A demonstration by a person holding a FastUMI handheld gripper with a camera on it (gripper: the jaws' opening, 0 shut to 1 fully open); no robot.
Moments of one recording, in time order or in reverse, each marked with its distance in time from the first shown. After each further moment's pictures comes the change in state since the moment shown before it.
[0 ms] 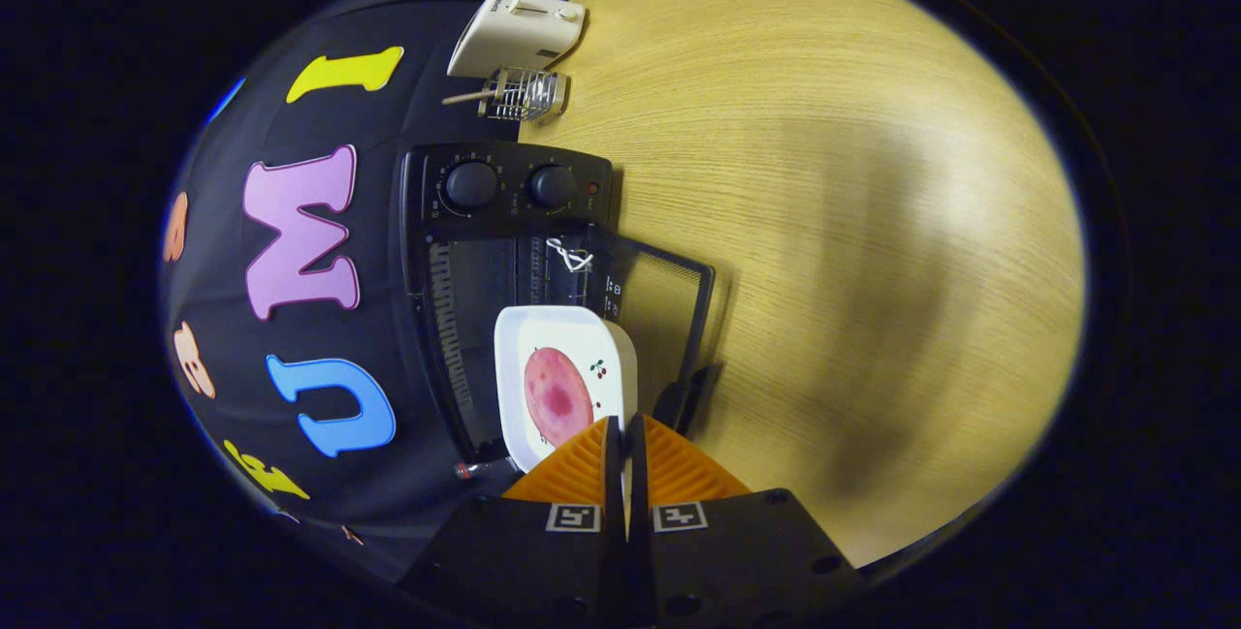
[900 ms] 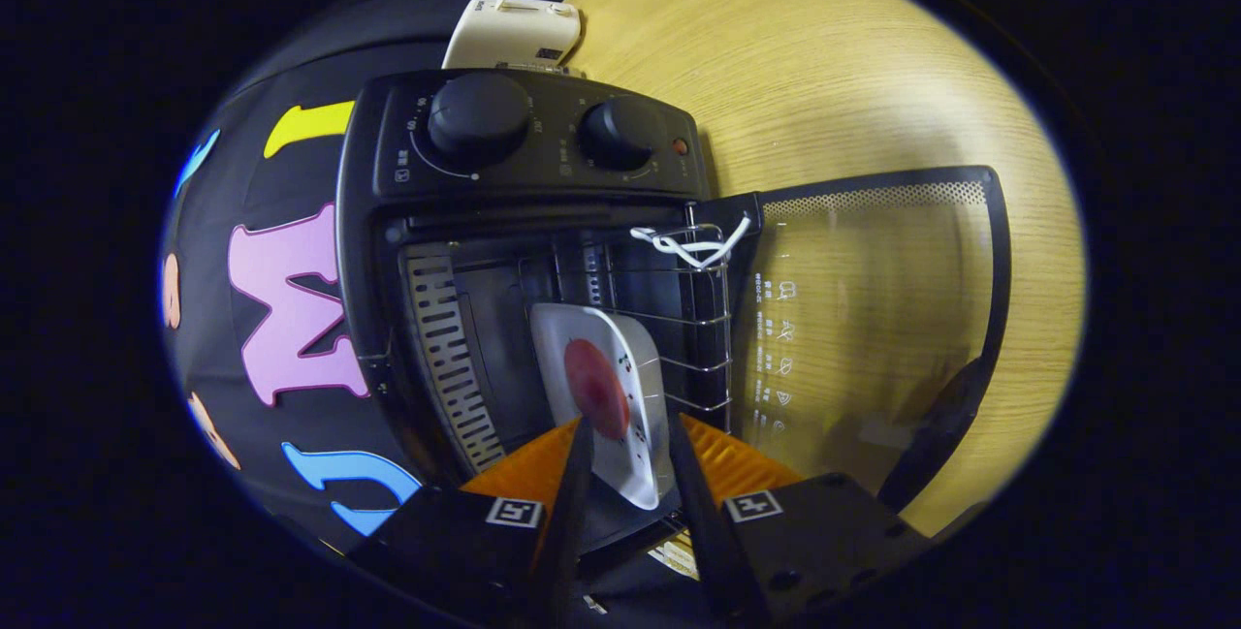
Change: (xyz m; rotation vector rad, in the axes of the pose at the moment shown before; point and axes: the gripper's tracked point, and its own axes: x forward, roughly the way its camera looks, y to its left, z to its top) arm 0.105 0.085 0.008 0.175 -0.152 0.096
